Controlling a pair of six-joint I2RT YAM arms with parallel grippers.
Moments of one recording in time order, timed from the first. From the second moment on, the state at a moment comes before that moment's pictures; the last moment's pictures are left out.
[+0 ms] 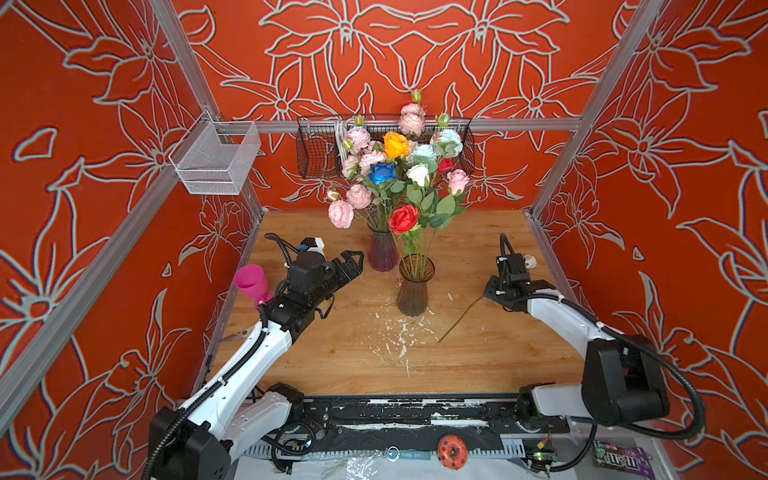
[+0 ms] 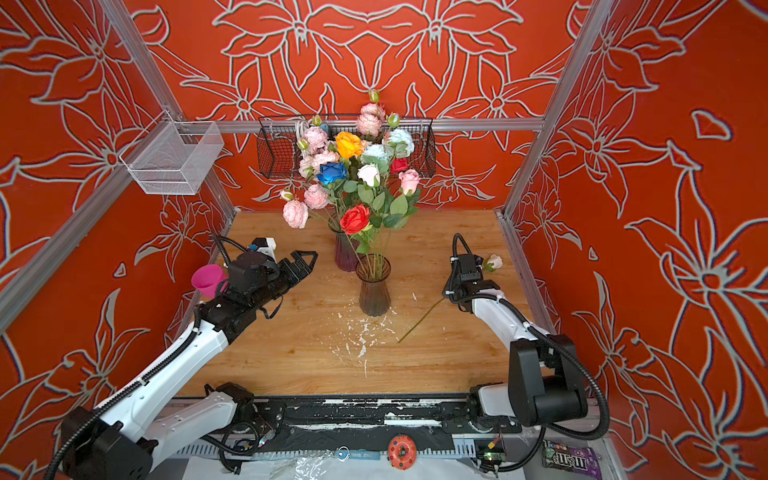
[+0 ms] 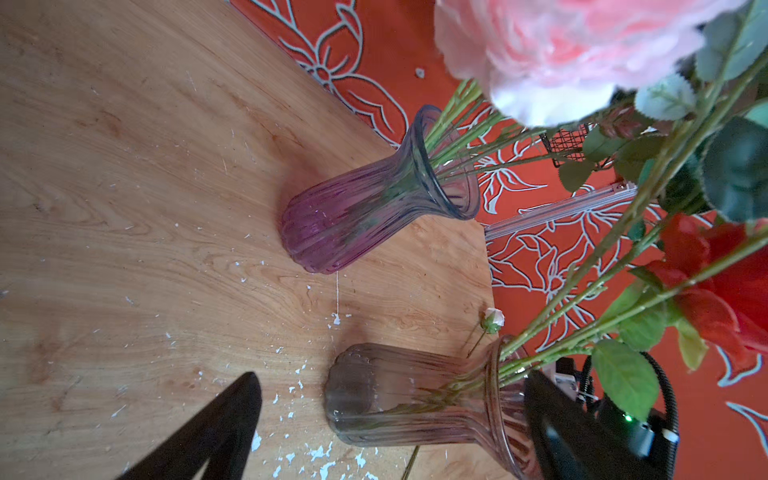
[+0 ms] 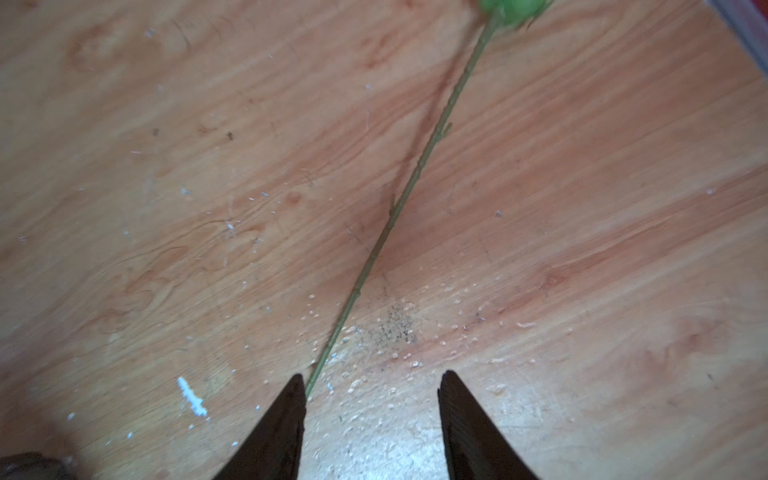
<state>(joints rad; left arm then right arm) -0.32 1.01 0.81 -0.19 0.07 -0.91 0.11 1.38 0.79 -0.44 0.20 0.61</state>
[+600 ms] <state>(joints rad) -0.29 0.96 0.81 -0.21 0.05 -0.89 -0.06 1.67 0.93 -0.45 0.10 0.62</state>
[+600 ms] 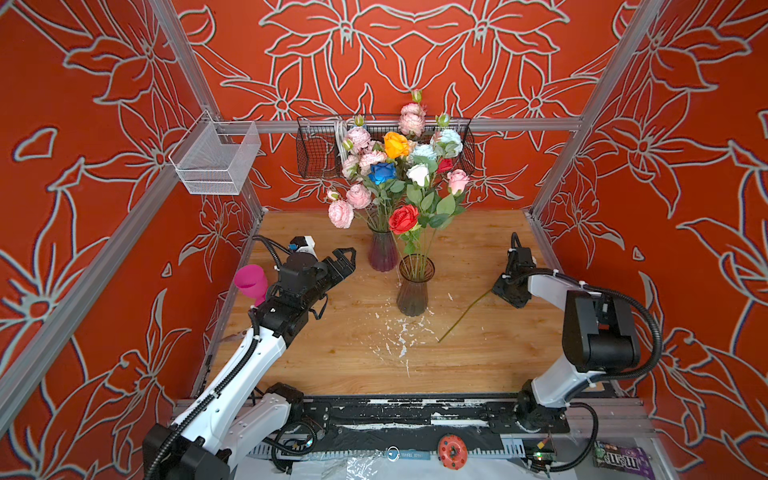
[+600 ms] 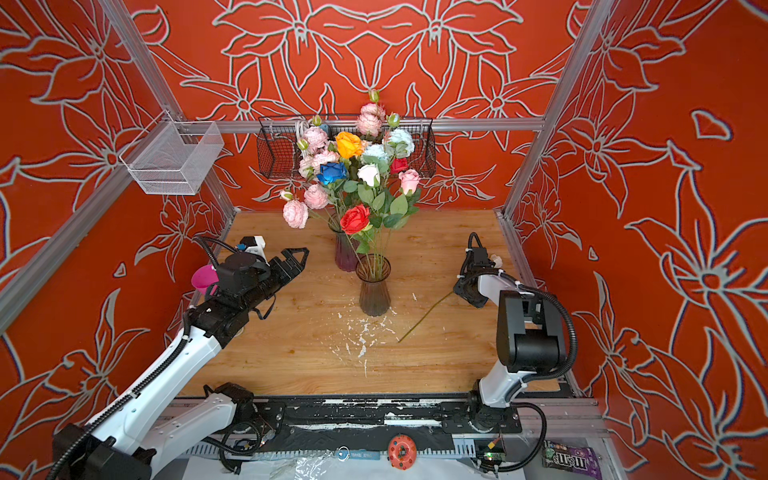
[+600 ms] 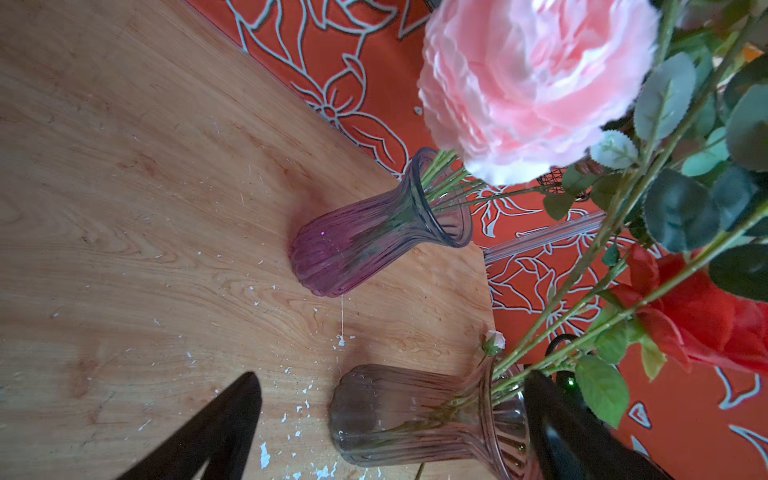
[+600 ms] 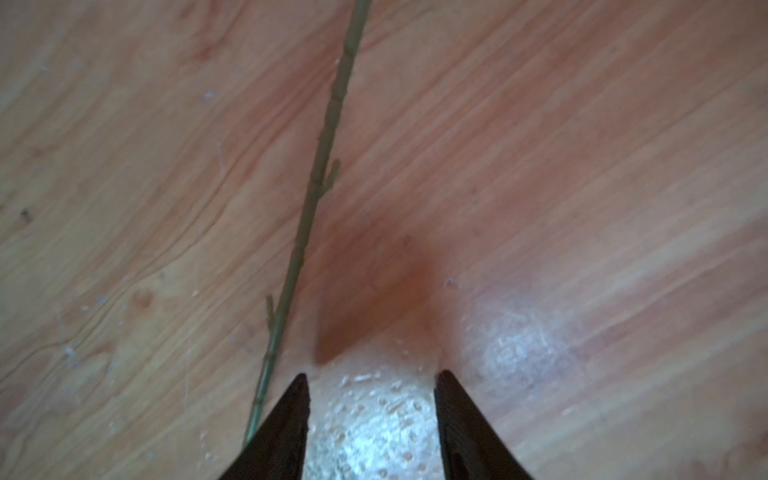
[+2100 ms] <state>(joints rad) -0.28 0.96 0.81 -0.21 0.08 -0.89 -0.06 1.86 1.19 -0.57 0.12 0.62</state>
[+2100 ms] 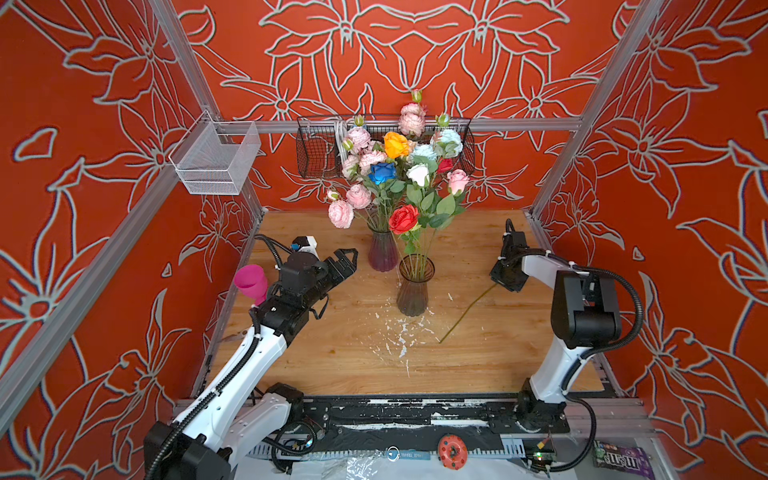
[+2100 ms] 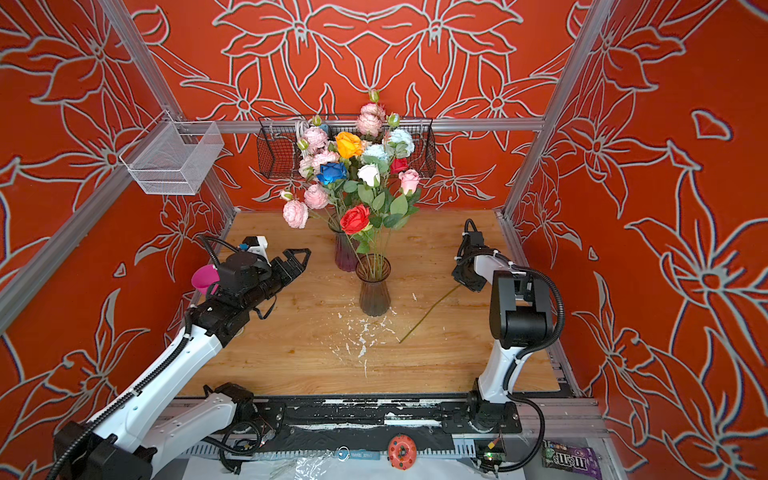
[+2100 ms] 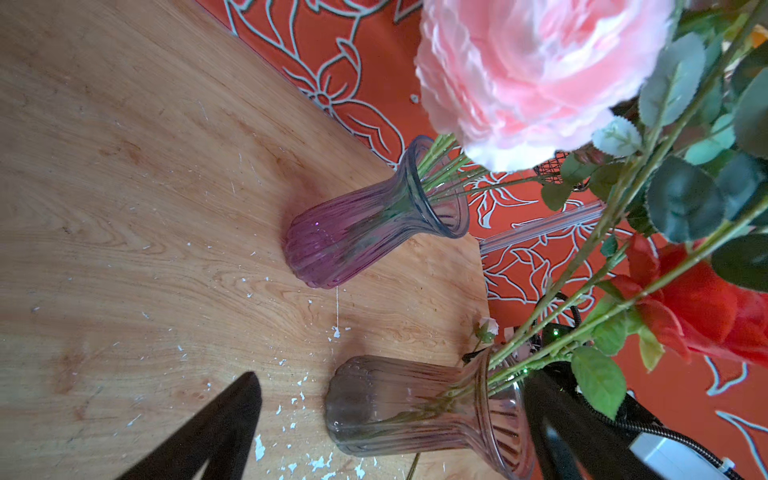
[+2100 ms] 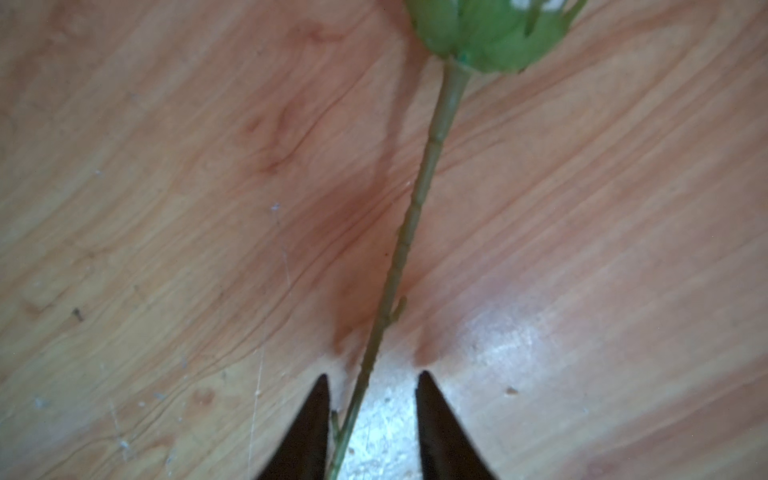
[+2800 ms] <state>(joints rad) -0.20 0.96 0.81 -0.20 0.09 -0.88 -0.02 1.61 1.18 -0.51 -0.01 0.64</state>
